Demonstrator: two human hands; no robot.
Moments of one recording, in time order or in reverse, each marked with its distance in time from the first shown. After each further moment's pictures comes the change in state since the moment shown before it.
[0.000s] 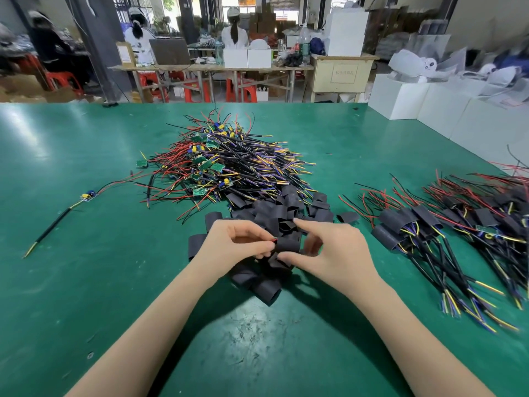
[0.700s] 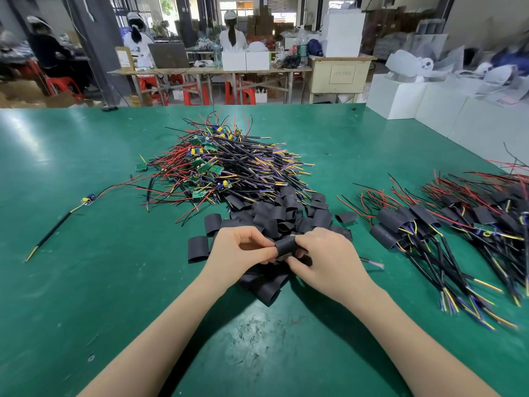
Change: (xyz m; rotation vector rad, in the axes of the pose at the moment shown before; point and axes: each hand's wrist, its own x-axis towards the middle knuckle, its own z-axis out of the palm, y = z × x) left_hand -0.002 -0.009 0.016 0.047 0.099 0.015; right_hand -0.006 -0.003 0.008 -0.142 -0.144 -0.066
